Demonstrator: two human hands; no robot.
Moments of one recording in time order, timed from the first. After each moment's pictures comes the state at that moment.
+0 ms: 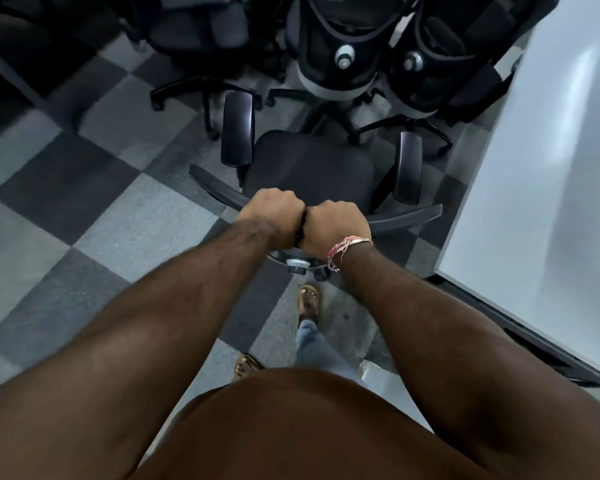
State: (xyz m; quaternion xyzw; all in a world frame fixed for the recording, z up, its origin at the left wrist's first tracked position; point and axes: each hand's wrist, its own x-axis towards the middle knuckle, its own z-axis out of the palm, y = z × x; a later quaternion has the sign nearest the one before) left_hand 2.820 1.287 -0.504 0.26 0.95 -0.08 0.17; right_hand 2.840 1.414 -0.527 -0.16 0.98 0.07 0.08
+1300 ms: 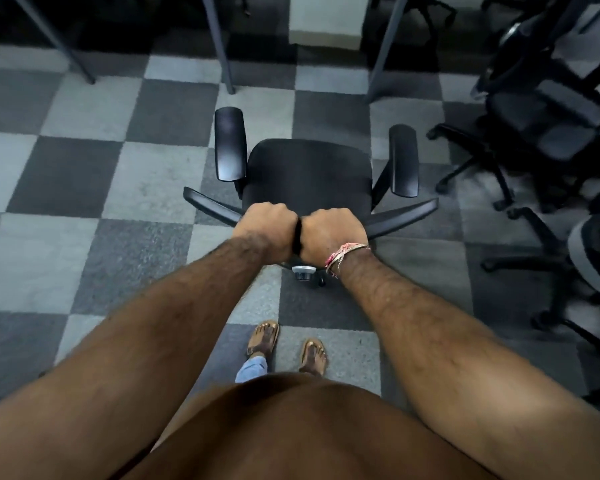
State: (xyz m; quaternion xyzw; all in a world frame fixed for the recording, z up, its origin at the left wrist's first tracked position) left_hand 3.027 1.100 -0.508 -0.31 0.93 0.02 0.19; right_hand 2.913 1.168 -0.536 -0.69 0.72 0.09 0.03
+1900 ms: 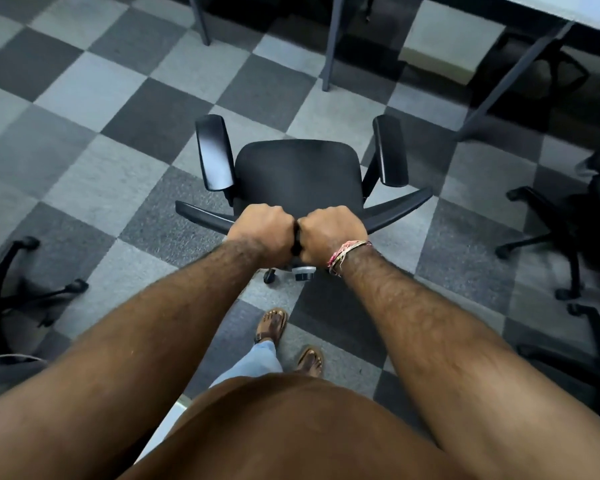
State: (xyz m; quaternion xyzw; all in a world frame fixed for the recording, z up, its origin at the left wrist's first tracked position) left_hand 3.114 1.090 -0.518 -0.46 0.87 0.01 0.18; right_hand 2.974 1.109 -0.528 -0.84 0.53 0.08 0.00
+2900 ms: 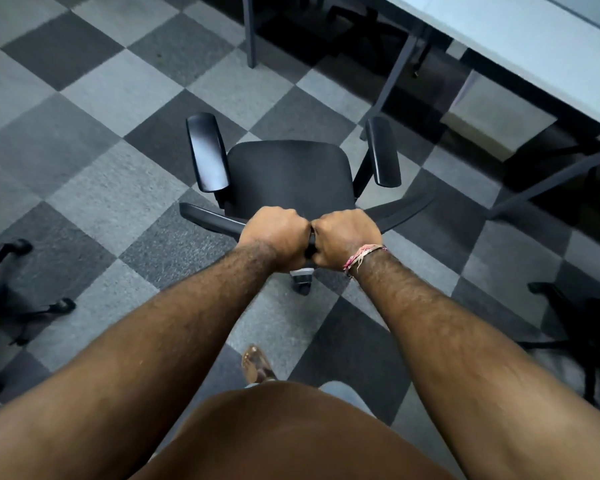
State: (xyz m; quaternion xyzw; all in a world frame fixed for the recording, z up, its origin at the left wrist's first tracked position) left_hand 3.193 0.846 -0.533 -0.51 0.85 0.03 0.12; right_hand 3.046 0.840 -0.531 -0.88 0.47 0.11 -0.04
